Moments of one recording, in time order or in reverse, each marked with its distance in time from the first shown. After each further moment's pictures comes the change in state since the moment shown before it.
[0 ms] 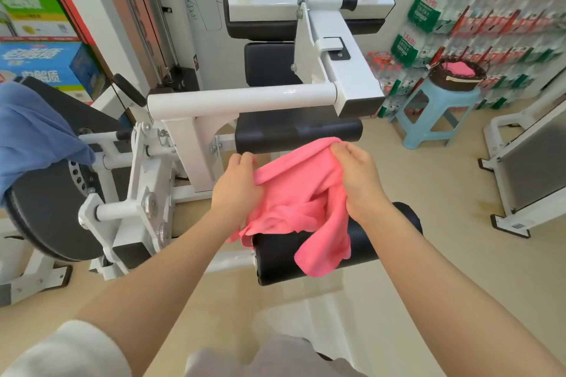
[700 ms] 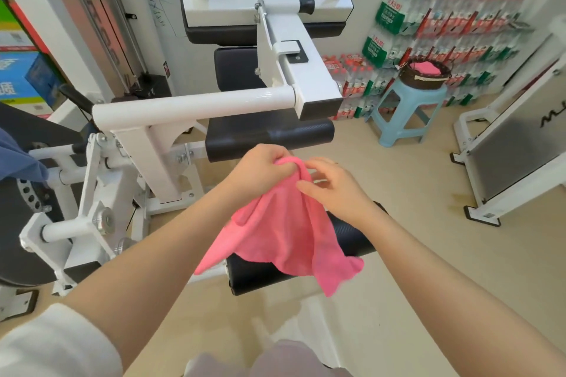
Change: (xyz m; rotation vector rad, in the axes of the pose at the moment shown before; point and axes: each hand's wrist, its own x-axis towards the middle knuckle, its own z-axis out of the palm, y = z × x) left_hand 0.004 0.096 -0.003 -0.432 -0.272 0.263; right_hand 0.013 0.018 -0.065 -0.627 -0.396 -0.275
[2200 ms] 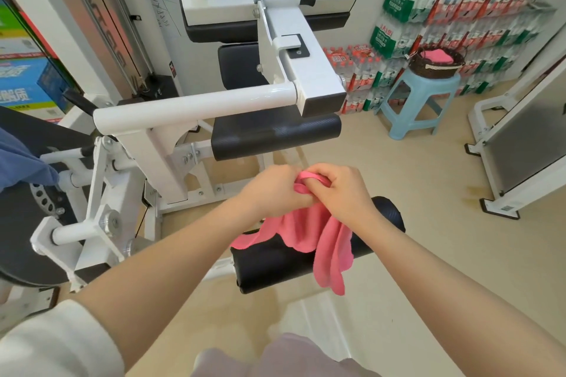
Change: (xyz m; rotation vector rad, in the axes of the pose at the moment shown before) left_hand -0.010 0.014 0.020 0.398 -0.205 -0.025; right_hand -0.004 -0.003 0.008 -0.026 0.179 -0.055
